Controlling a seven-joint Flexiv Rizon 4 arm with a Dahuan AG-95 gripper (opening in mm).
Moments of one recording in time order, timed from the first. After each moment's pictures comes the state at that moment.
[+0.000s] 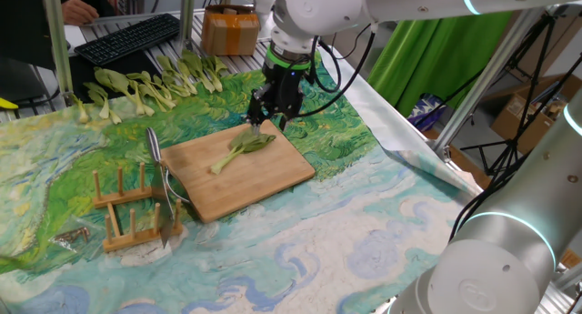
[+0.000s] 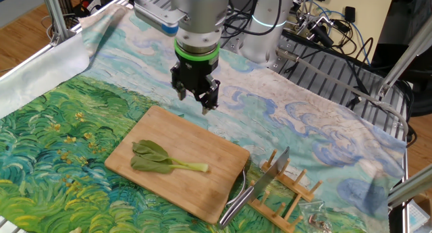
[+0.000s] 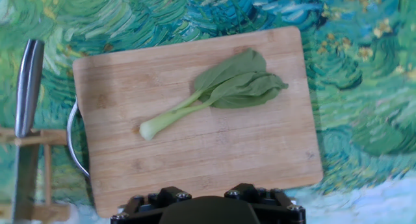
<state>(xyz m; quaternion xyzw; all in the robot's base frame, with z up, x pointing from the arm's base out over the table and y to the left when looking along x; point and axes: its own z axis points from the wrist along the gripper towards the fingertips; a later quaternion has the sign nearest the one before) 0.498 0.007 0.173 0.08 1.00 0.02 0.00</state>
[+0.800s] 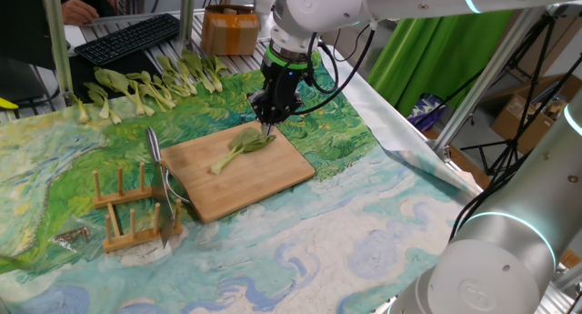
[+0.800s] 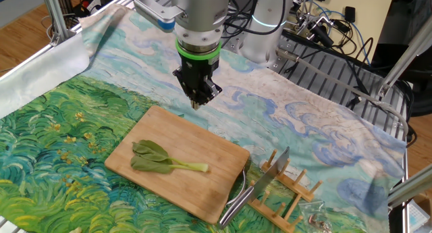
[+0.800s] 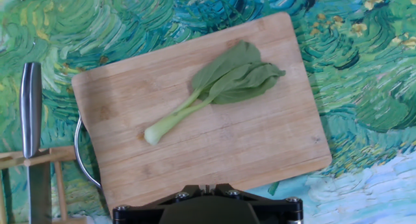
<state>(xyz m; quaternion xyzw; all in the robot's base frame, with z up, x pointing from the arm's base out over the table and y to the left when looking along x) 0.498 0.011 0.173 0.10 0.99 0.03 0.00</state>
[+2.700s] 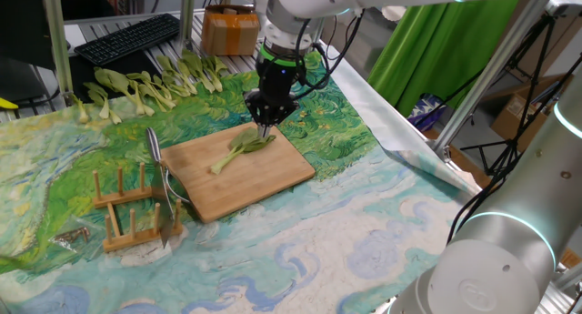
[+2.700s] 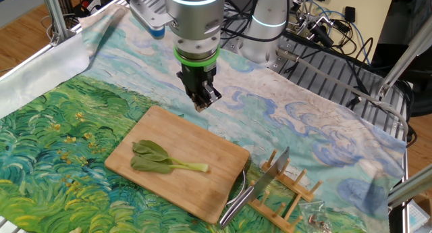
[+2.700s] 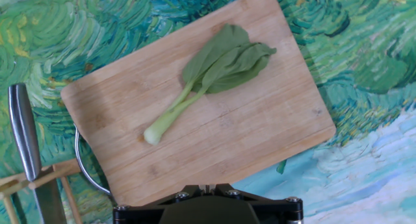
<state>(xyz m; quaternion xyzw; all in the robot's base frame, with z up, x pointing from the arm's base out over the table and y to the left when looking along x) 0.497 0.022 0.172 0.18 0.98 0.04 -0.04</state>
